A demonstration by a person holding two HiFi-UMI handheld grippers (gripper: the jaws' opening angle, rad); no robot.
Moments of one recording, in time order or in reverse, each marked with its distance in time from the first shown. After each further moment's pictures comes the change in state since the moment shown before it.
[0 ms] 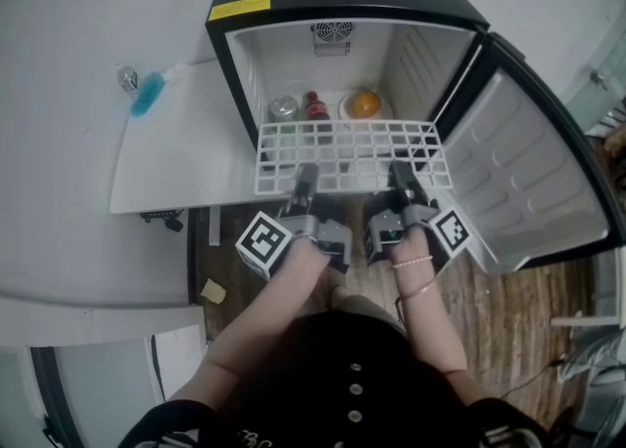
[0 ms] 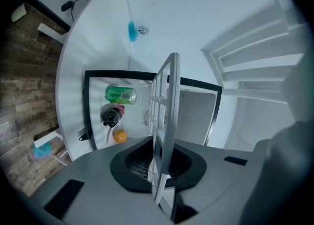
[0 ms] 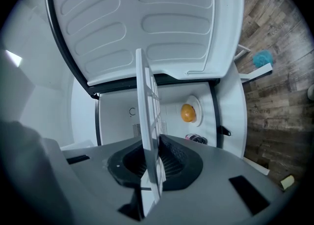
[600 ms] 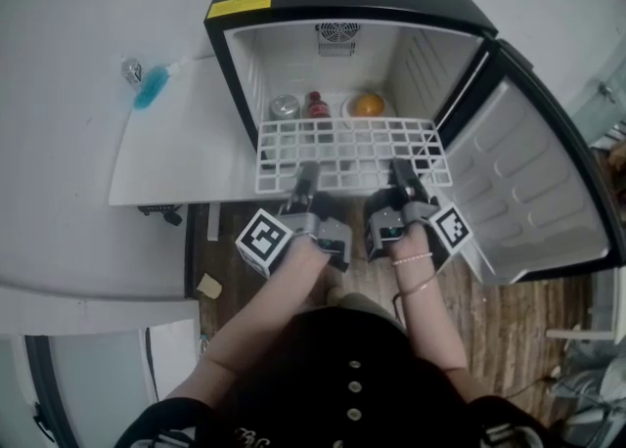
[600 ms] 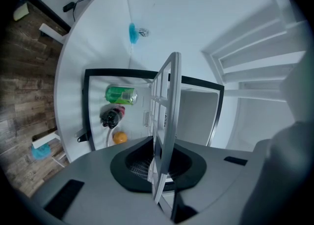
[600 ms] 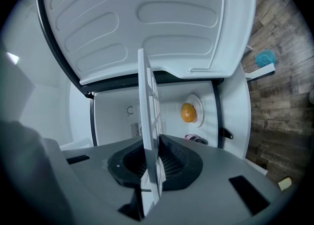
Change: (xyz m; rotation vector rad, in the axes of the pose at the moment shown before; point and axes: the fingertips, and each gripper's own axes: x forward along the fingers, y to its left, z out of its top) left arm 0.014 0.007 0.000 0.004 -0.035 0.010; right arm 0.023 -0.003 0.010 -0.010 0.045 -0.010
